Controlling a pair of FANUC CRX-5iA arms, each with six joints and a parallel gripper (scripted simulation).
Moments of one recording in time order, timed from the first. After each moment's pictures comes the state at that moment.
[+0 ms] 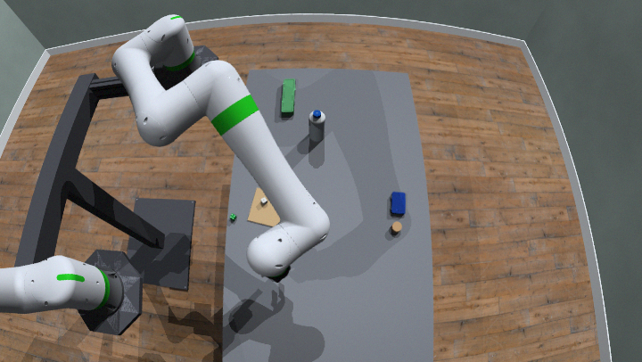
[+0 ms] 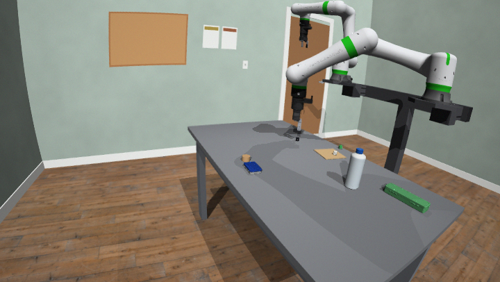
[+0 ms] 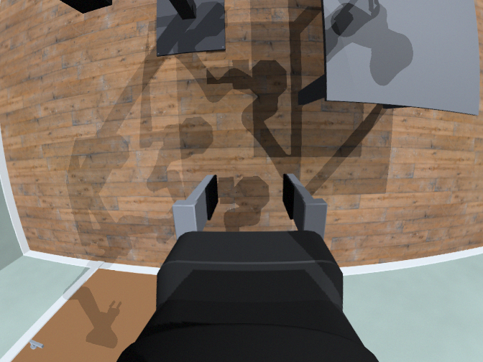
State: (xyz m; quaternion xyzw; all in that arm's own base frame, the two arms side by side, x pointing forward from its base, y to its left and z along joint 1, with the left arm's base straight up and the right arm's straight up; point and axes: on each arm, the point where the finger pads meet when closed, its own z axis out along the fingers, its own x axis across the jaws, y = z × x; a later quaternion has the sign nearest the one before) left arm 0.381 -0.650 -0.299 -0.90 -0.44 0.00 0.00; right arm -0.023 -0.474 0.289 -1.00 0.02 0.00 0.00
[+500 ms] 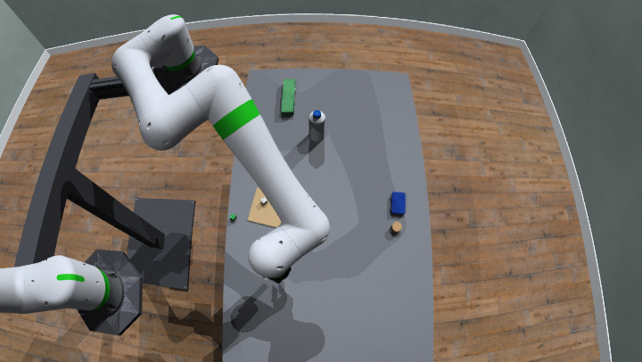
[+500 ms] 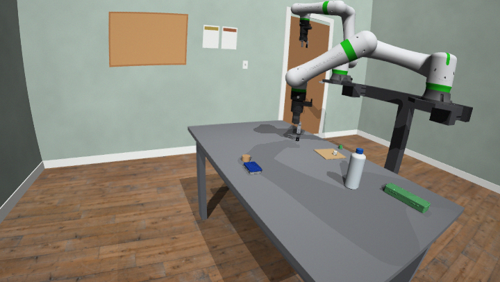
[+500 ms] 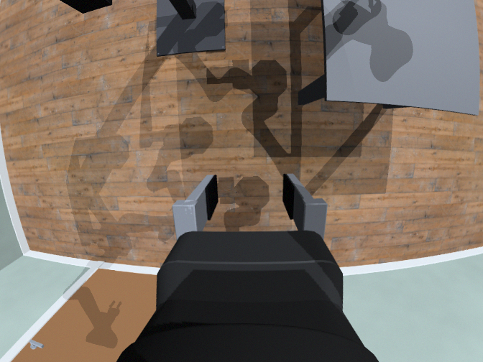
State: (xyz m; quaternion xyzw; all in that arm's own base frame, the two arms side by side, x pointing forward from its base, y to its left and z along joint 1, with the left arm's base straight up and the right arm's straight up) left arm 0.382 -0.650 -0.319 -0.90 -0.44 0.00 0.00; right arm -0.023 -0.474 0.289 -1.00 0.02 0.00 0.00
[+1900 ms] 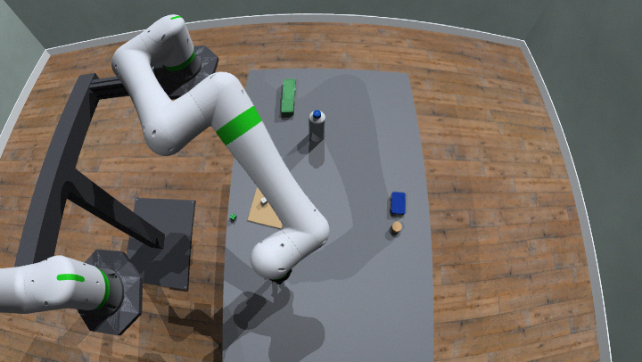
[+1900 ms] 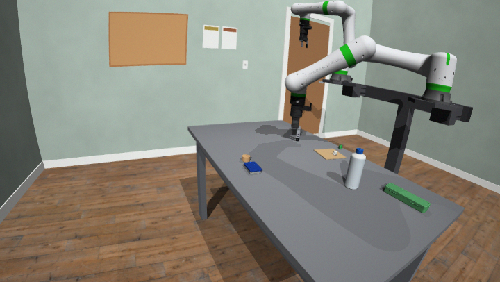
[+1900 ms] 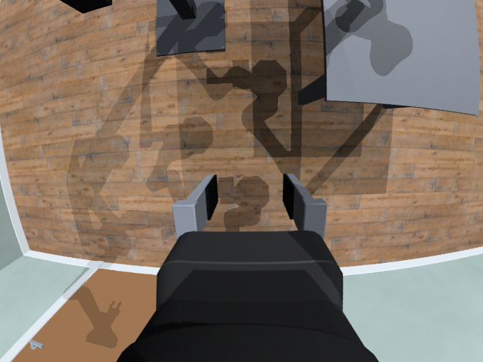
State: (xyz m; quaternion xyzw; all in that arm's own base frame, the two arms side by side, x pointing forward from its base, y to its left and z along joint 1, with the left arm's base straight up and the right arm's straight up) left arm 0.382 -0.651 -0.347 -0.90 -0.44 0.00 0.00; right arm -0.023 -0.474 0.289 -1.00 0.02 0.00 0.00
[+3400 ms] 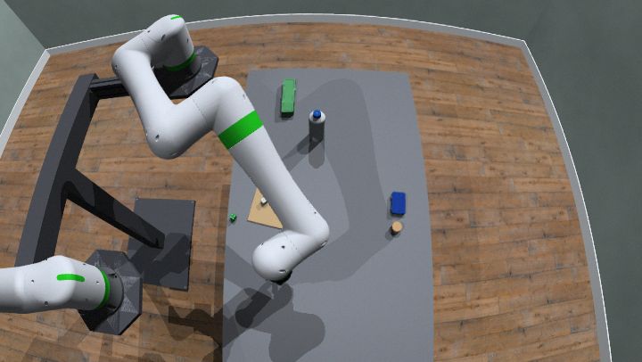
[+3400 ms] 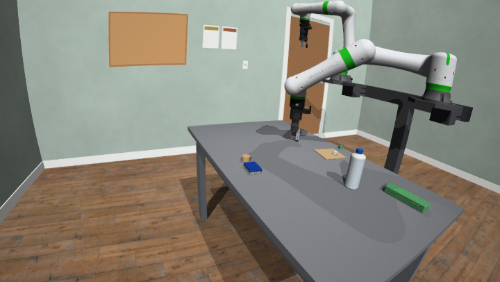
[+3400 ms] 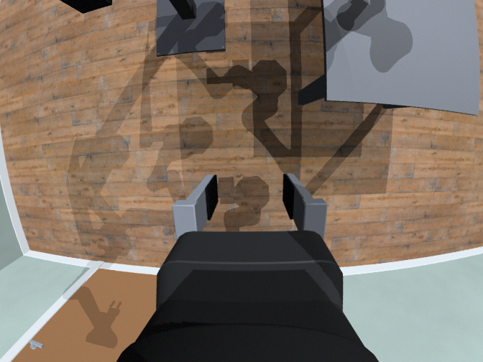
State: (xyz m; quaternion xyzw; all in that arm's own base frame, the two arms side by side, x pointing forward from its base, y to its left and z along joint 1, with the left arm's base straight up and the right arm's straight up) left arm 0.383 -0.652 -0.365 -0.90 -0.44 0.00 0.00; right arm -0.023 -0.474 0.289 -1.00 0.02 0.00 0.00
